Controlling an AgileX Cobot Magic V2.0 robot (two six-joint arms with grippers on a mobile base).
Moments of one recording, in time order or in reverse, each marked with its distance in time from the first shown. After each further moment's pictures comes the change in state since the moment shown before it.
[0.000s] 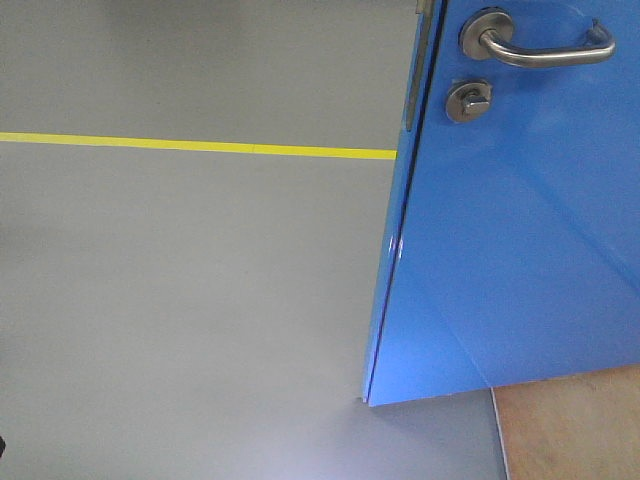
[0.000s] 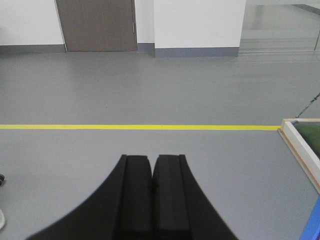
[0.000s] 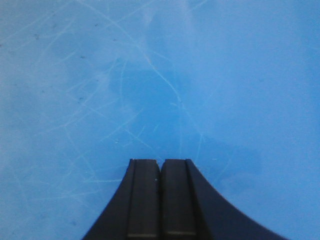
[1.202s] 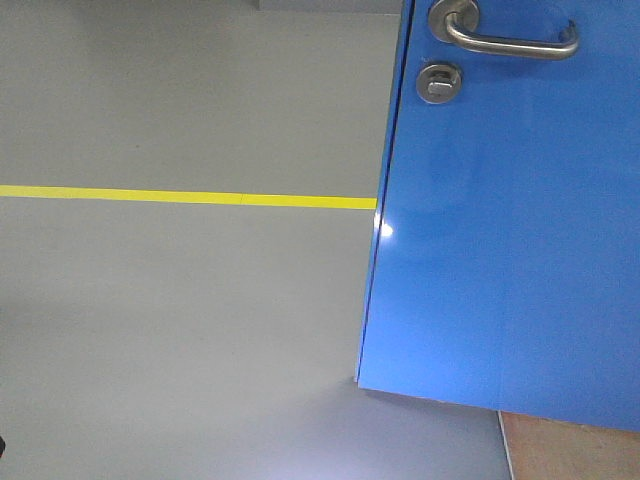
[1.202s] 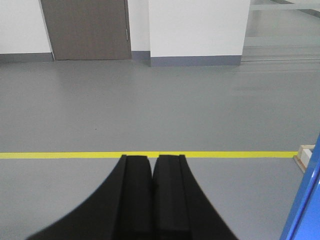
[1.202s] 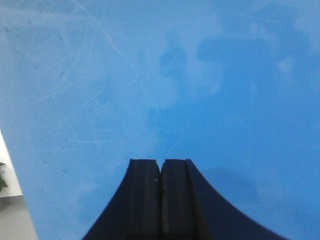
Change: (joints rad) left arm 0.000 0.000 0.000 0.000 0.000 0.000; right arm 0.005 0.014 0.005 0.000 0.023 0.000
